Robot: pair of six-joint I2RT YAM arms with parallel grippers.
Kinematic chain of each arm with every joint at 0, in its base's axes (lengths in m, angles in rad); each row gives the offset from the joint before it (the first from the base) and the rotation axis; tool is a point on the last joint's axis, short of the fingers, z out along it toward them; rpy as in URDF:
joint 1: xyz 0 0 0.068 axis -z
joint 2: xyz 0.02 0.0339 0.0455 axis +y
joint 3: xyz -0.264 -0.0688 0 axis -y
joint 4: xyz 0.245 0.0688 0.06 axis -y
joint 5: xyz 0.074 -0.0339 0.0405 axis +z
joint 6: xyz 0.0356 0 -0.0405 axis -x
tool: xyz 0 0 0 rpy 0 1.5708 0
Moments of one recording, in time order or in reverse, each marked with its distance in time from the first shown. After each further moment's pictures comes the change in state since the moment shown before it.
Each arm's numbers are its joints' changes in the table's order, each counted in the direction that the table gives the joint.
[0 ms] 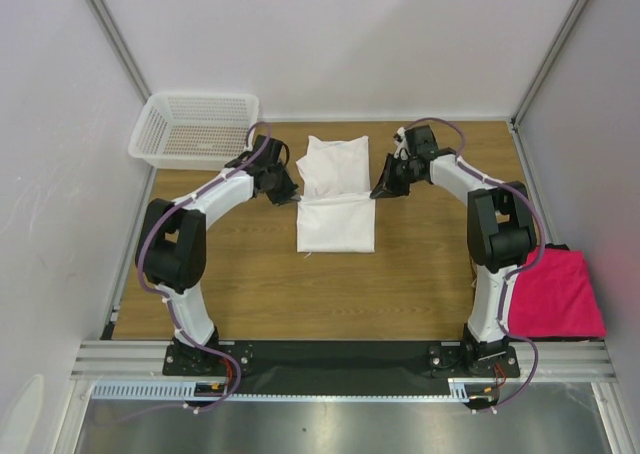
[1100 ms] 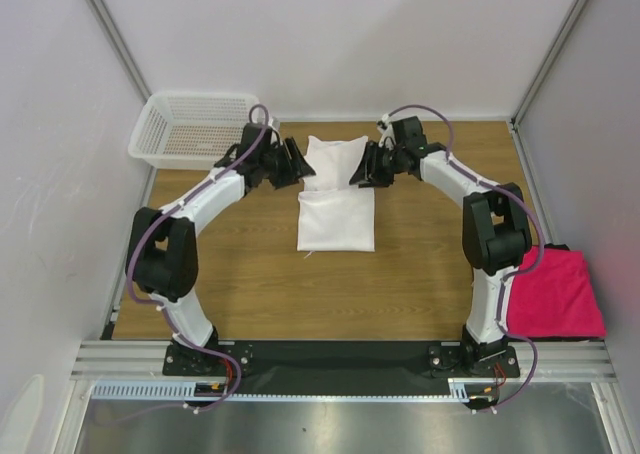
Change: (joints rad) left arm -0.028 -0.065 0.041 0.160 -0.161 -0.188; right arm -0.061 -0.008 0.090 0.071 0.043 -0.008
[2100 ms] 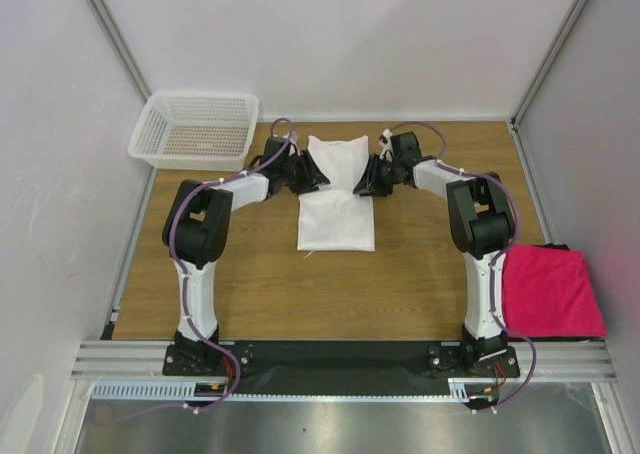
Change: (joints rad) left arm 0.025 0.309 -0.010 0.332 -0.101 0.076; right arm 0.016 0.182 -0.042 0.175 -0.023 -0.042
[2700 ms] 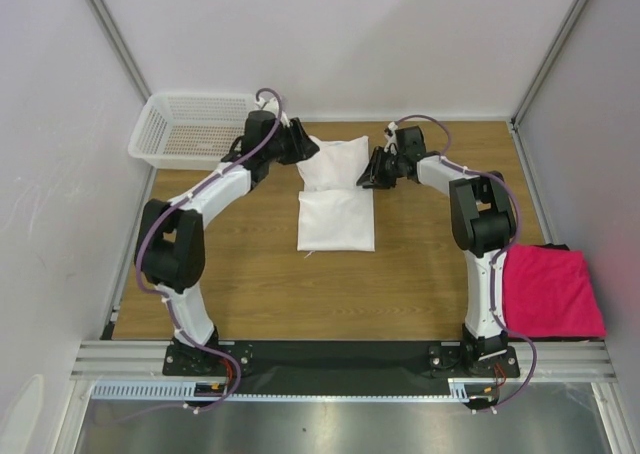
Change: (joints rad) left arm -0.008 -0.223 0.037 -0.045 0.125 -0.220; right arm 0.024 0.021 0.055 0.008 -0.007 -0.008
